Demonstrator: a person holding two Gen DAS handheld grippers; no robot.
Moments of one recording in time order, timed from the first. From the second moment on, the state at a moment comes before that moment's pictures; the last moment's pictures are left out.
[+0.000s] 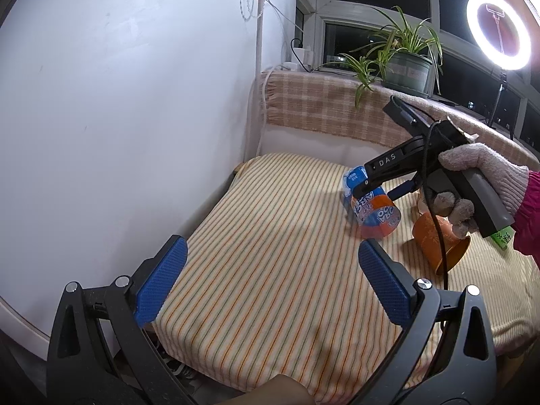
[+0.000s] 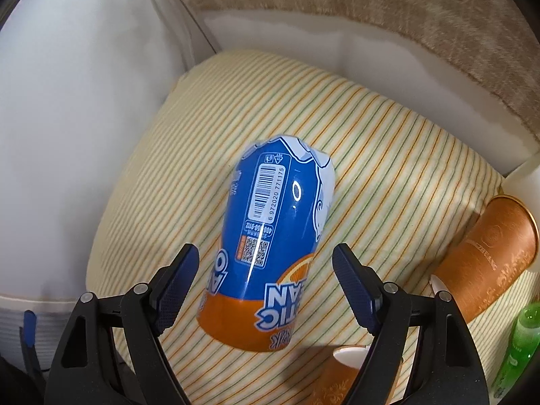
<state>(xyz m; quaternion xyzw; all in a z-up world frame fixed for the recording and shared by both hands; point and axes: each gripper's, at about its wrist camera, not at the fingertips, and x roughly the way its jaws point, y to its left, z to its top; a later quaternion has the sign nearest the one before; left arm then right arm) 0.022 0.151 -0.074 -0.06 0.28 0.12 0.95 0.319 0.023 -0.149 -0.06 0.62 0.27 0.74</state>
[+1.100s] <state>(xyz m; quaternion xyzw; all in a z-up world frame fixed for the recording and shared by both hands) 0.009 0.099 -0.052 -0.01 0.25 0.09 0.96 0.252 -0.062 -0.086 -0.05 0.54 0.41 0.73</state>
